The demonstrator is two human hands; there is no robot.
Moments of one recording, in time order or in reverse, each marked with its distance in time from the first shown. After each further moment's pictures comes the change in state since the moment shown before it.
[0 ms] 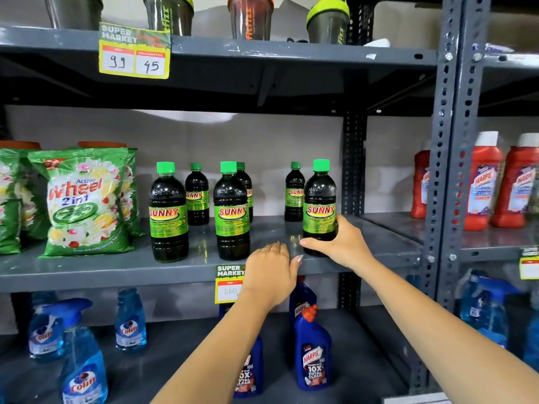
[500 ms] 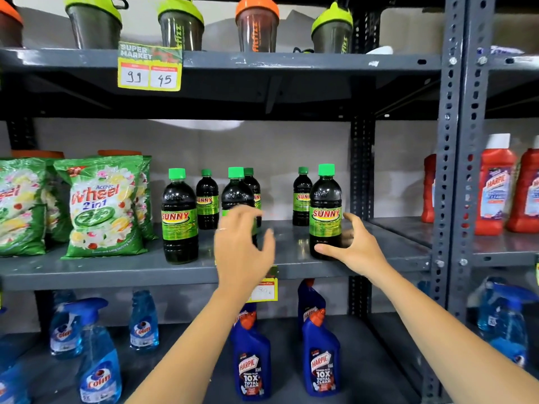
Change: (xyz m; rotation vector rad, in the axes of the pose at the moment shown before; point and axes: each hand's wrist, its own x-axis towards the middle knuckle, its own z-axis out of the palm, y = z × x) left_hand -0.010 -0.031 -0.061 -0.410 0.704 -0.189; right_hand -0.014 0.008 -0.013 0.107 -0.002 -0.037
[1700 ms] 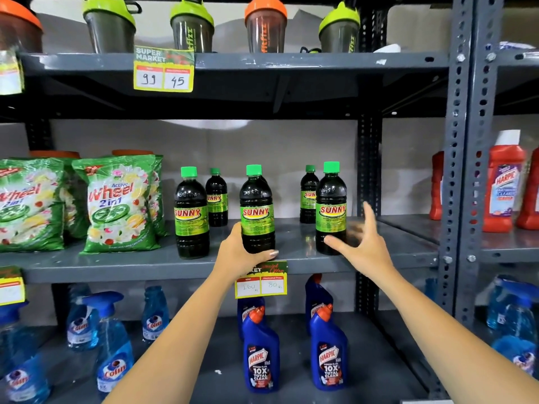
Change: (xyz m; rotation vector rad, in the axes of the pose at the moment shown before) left_hand 0.003 -0.044 -0.010 -0.202 -0.591 -0.536; right_hand -0.011 0.006 0.010 0.084 0.135 -0.061
